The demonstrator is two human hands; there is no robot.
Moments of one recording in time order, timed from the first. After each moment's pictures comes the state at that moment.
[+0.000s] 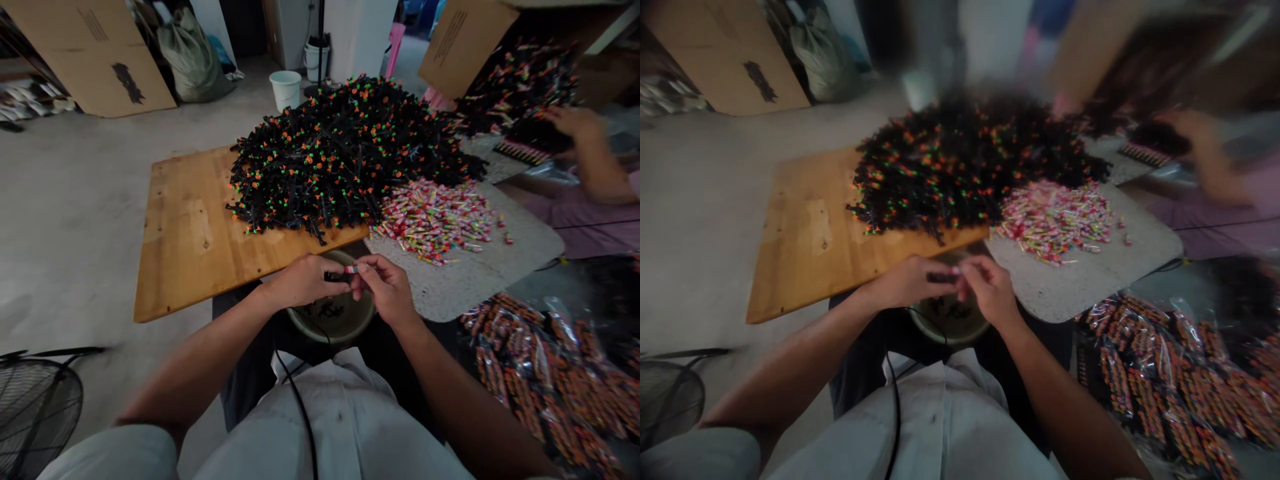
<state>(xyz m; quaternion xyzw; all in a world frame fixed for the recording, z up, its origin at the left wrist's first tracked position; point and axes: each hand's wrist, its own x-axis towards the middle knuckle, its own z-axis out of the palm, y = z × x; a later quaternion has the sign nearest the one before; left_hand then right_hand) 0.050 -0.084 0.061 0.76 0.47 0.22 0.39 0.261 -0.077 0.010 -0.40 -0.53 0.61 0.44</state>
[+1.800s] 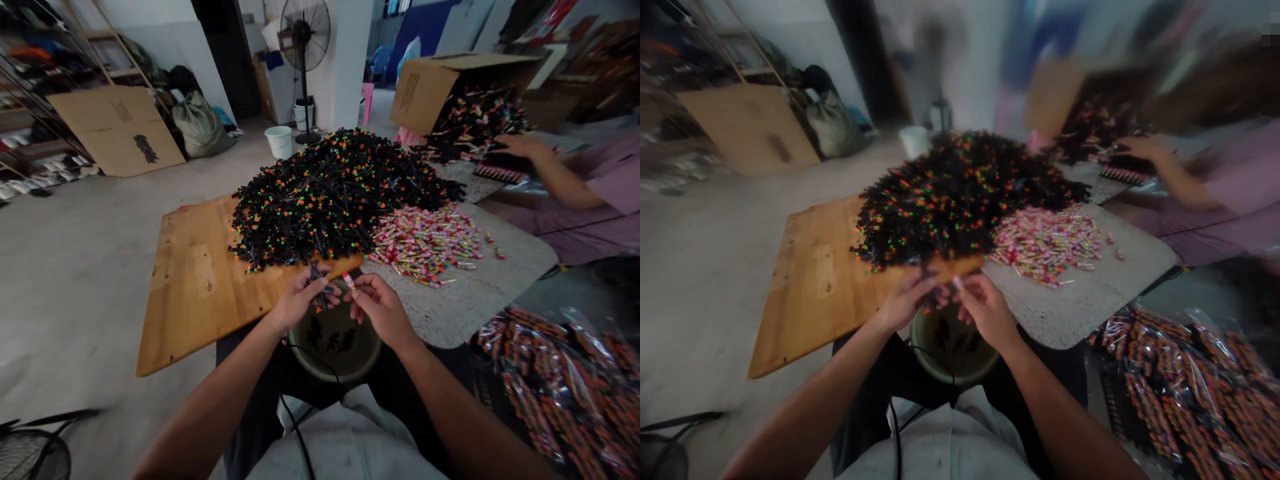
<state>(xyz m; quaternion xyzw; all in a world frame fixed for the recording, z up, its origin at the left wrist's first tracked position) 0.046 -0.066 0.025 0.42 0.41 0.47 0.66 0.256 -0.061 0.011 -0.42 -0.52 0.61 0.43</state>
